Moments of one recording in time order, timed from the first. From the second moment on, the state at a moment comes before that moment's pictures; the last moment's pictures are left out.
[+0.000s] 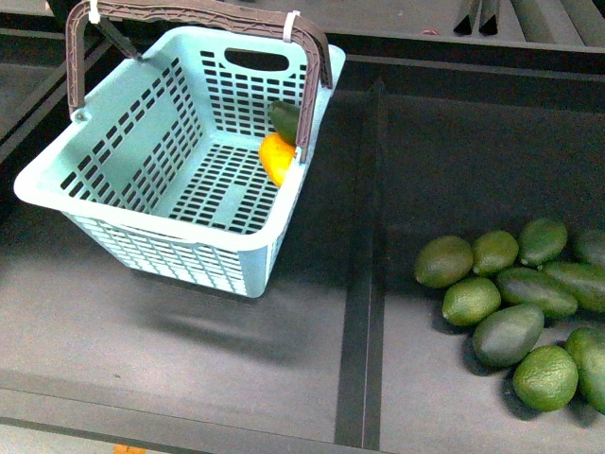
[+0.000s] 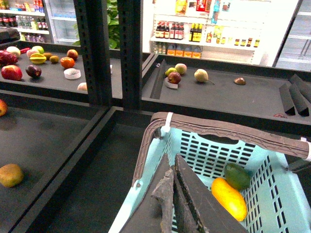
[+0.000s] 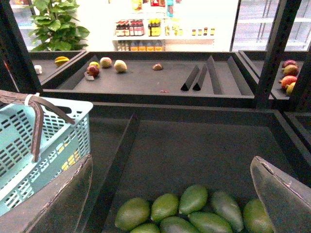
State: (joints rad) left arm -0.10 1.37 0.22 1.14 -0.10 -0.02; right arm 0.00 0.00 0.02 0.00 0.00 0.00
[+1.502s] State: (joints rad) left arm 0.00 0.01 0.02 0.00 0.00 -0.01; right arm 0.00 0.00 0.02 0.00 0.00 0.00
